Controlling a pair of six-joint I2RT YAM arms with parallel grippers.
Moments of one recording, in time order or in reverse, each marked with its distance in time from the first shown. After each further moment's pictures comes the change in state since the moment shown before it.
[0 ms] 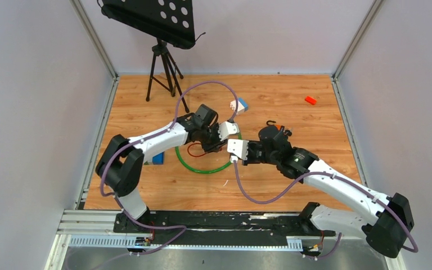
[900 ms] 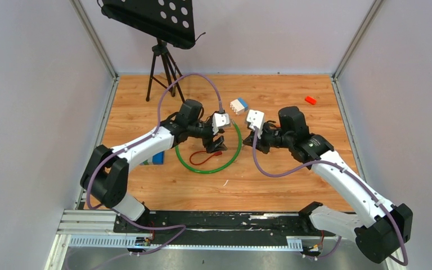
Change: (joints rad) left arm 0.092 -0.084 -0.111 0.259 0.300 -0.042; right arm -0.284 0.006 0.144 -0.109 -0.407 0.306
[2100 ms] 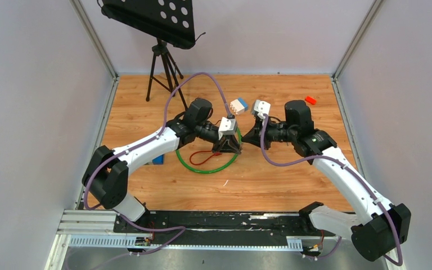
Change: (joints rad) left arm -0.106 -0.025 0.062 0.055 0.398 -0.028; right arm -0.084 0.026 0.039 0.045 -0.208 0.167
